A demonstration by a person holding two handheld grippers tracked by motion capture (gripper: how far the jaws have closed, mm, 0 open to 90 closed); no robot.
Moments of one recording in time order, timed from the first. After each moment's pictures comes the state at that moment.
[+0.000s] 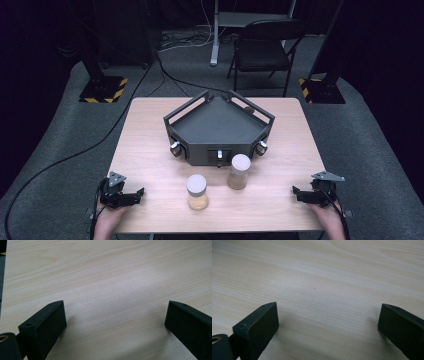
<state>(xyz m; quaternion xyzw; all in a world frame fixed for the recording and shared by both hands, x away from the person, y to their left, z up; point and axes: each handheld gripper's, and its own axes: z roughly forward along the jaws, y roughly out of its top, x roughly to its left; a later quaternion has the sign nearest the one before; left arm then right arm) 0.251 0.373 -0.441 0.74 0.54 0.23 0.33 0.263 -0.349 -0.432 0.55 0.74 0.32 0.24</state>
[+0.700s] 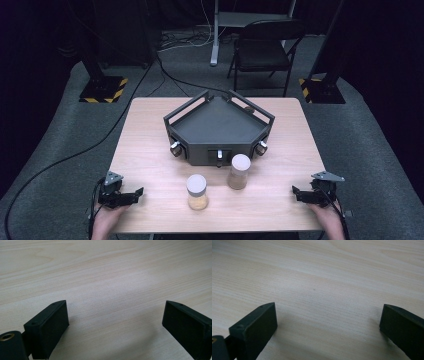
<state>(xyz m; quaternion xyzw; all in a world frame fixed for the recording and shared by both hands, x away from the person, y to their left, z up) 0.252 0.389 -0.436 0.74 0.54 0.20 0.36 0.264 -0.348 -0.434 0.55 0.74 0.32 0.24</state>
